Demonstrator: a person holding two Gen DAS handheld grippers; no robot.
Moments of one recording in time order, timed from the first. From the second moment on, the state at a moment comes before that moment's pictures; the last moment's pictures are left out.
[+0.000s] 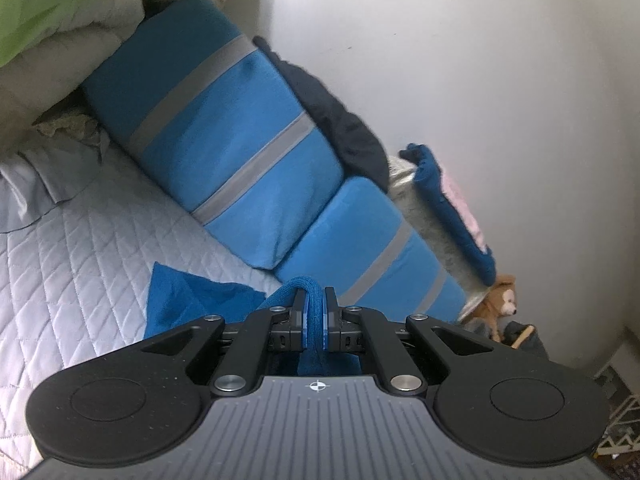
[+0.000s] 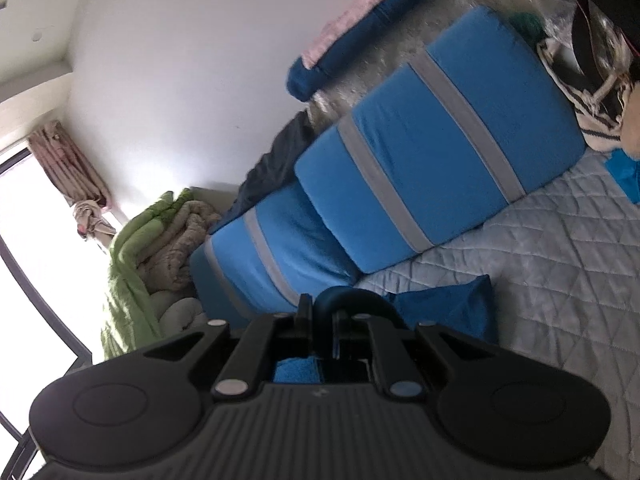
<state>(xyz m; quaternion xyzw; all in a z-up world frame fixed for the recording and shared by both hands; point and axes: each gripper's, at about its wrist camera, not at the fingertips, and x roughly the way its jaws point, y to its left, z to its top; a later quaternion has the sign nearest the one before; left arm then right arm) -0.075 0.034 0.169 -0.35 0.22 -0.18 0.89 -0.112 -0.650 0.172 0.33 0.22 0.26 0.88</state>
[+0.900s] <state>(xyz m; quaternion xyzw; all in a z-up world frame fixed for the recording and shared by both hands) 0.050 0.031 0.131 -0.34 0.28 -0.13 0.89 0.021 -0.622 0.119 0.32 0.28 0.21 0.88</state>
